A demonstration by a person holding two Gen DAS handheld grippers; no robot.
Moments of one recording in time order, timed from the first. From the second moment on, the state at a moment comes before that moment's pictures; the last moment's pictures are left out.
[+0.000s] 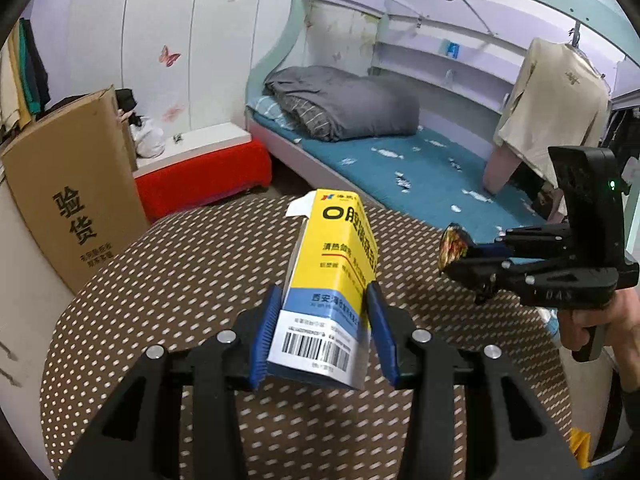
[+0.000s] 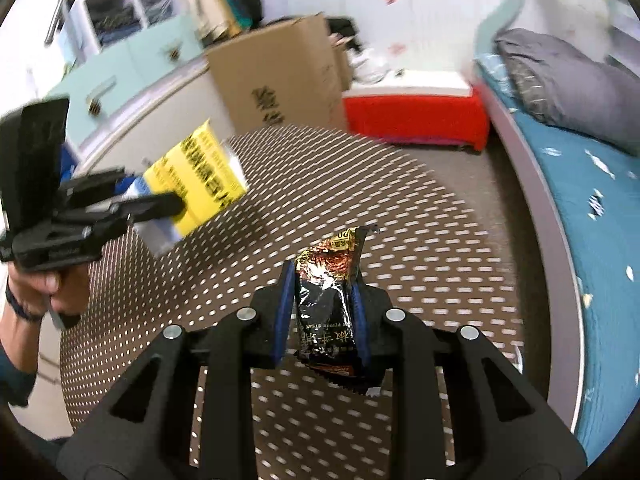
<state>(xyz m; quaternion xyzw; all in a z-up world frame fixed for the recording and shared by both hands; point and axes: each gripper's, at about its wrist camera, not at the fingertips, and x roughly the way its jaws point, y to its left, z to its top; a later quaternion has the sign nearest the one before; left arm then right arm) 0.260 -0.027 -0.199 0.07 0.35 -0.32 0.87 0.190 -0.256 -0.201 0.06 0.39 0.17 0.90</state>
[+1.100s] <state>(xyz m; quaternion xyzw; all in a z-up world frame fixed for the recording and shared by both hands) 0.249 -0.312 -0.193 0.08 0.40 -0.43 0.80 0.148 -0.528 -0.228 0.25 0.34 -0.08 0.90</state>
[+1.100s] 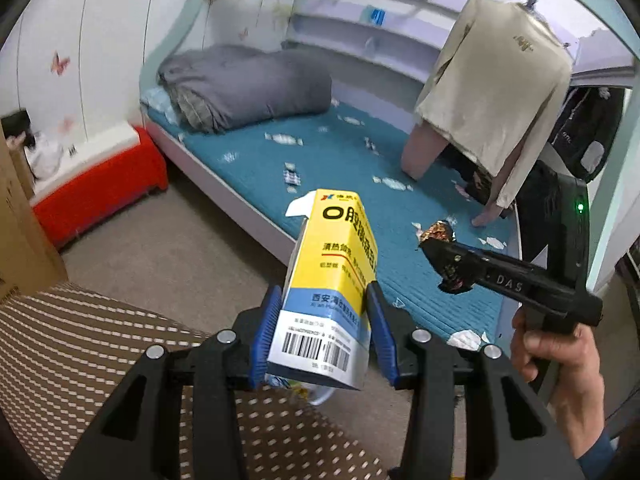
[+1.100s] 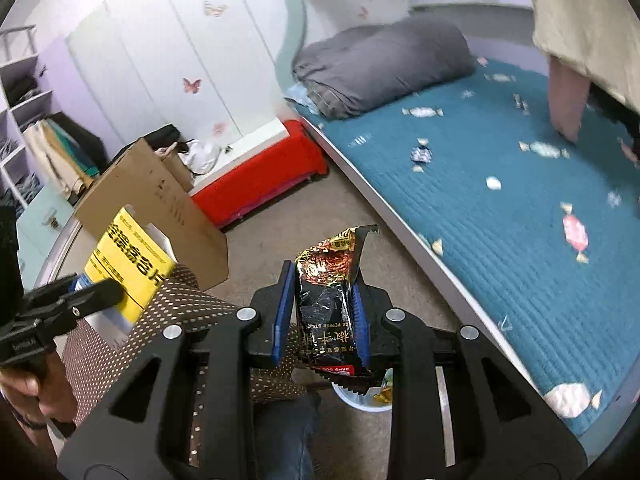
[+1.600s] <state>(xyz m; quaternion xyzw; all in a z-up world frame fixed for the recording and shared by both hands) 0.282 -0.380 -0.279 0.14 0.50 -0.38 0.77 0.185 -0.557 -0.340 0.35 0.41 -0.08 0.84</state>
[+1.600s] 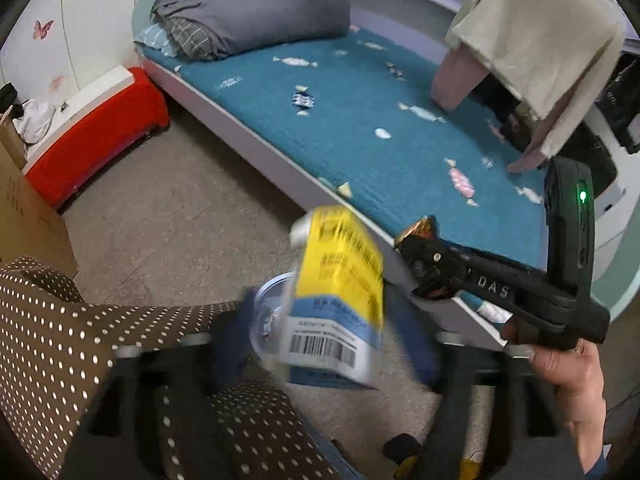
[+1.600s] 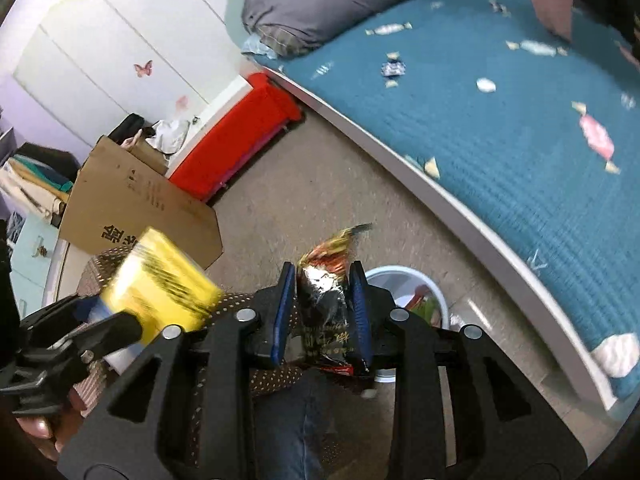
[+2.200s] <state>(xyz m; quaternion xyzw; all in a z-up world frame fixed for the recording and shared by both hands) 0.238 -0.292 -0.185 0.13 0.36 -0.29 0.87 0.140 -0.516 -0.286 0.31 0.39 -0.14 0.86</state>
